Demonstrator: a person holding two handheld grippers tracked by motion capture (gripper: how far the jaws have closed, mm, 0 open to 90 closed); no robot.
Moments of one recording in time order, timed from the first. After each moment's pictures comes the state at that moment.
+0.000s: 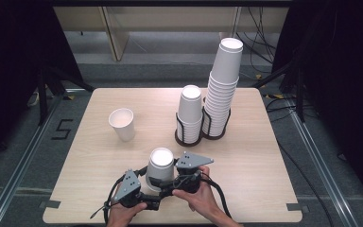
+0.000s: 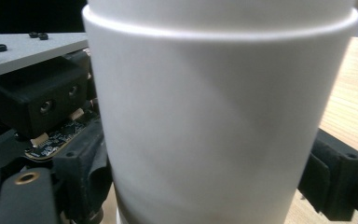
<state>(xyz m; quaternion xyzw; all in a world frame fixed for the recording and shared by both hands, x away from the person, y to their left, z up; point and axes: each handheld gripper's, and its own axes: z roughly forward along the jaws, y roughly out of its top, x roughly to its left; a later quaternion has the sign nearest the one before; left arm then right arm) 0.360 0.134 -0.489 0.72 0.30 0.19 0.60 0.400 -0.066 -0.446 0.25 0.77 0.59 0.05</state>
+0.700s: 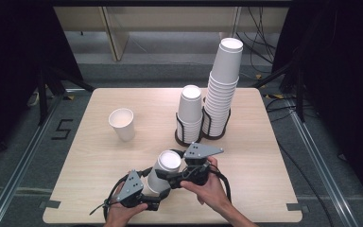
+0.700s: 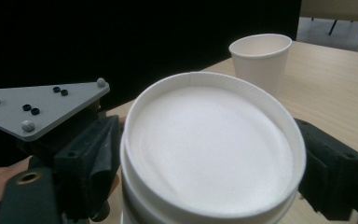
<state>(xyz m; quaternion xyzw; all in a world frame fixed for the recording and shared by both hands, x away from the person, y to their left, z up) 0.361 0.133 -0.490 0.75 0.27 0.19 0.57 0.408 -0.086 -0.412 0.25 0.77 0.59 0.04</state>
